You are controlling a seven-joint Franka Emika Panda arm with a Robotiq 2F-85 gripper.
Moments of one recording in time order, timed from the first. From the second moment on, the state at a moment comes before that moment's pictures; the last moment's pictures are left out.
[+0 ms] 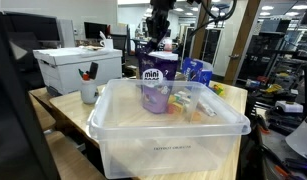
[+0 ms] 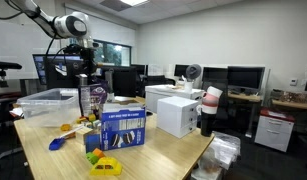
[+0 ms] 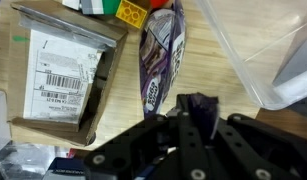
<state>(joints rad) 0.18 0.04 0.15 -1.98 -0.09 2.14 0.31</state>
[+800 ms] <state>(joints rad) 0.17 0.05 0.14 -2.00 -0.05 2.10 0.32</state>
